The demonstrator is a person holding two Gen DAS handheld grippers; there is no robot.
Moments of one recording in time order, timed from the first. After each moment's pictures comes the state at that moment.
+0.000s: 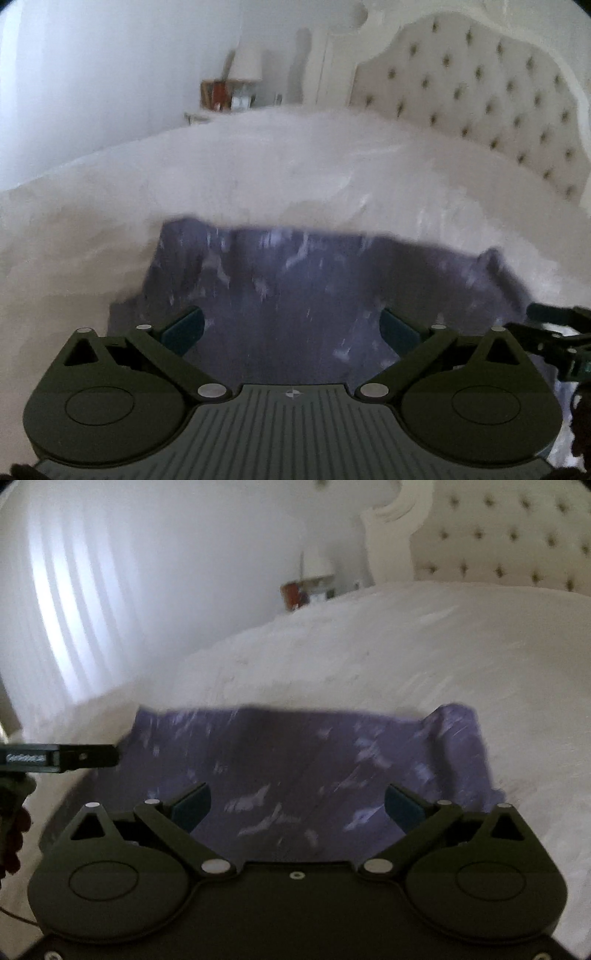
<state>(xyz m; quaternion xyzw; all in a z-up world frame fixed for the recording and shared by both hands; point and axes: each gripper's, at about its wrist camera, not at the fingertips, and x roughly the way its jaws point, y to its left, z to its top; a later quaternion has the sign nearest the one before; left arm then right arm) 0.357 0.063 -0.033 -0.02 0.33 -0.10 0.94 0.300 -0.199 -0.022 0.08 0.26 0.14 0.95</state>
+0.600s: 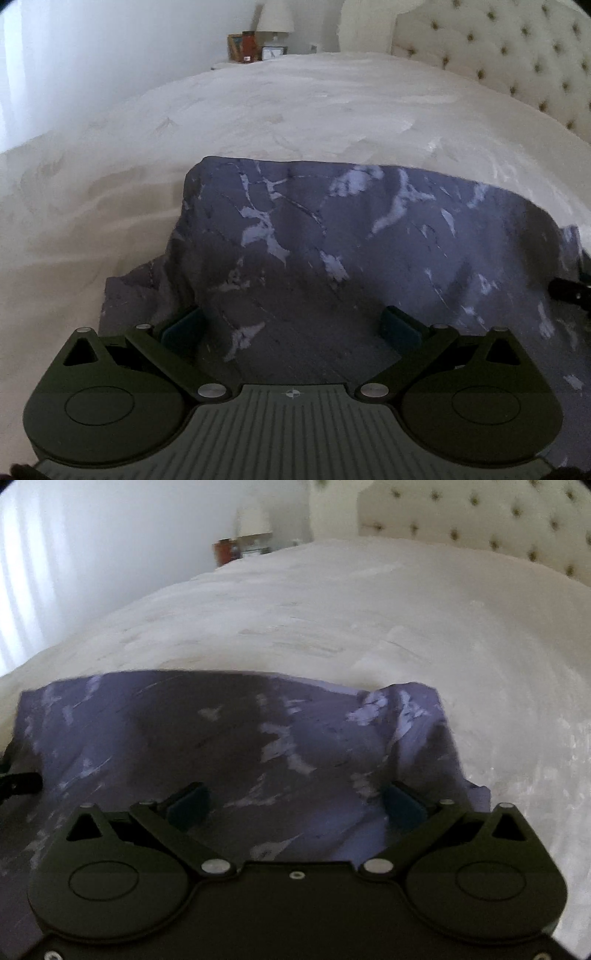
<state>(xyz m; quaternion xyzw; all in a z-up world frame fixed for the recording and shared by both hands) 0.422 0.086 -0.098 -0.01 0.39 -0.05 0.92 0.381 -0.222 -0.083 0.07 0.32 0.03 0.94</state>
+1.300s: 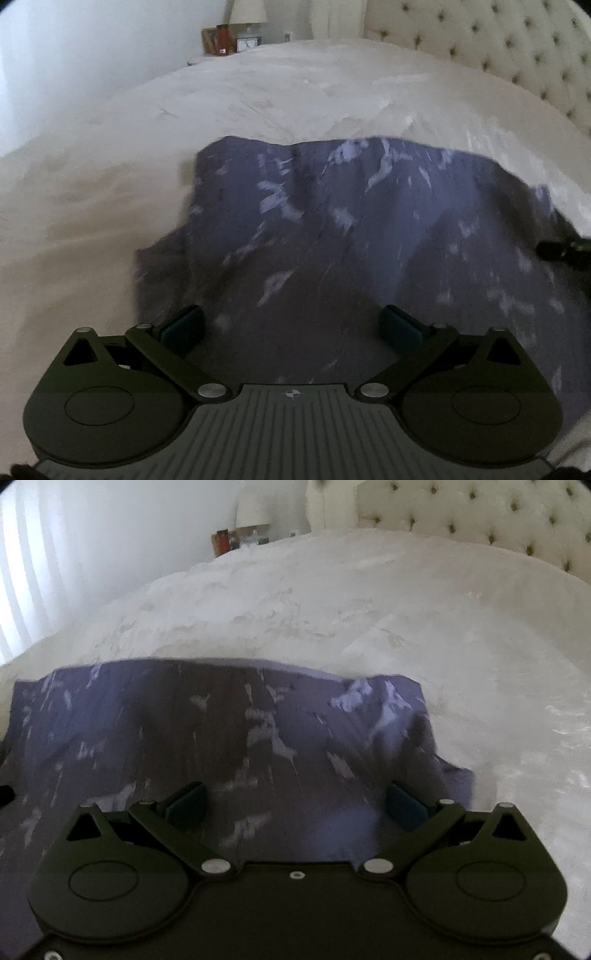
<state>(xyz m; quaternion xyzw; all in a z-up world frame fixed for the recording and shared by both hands) 0.380 0.109 -0.085 0.04 0.41 -0.09 0.91 0.361 -0.229 -0.083 0.05 0.34 0.04 0.94</state>
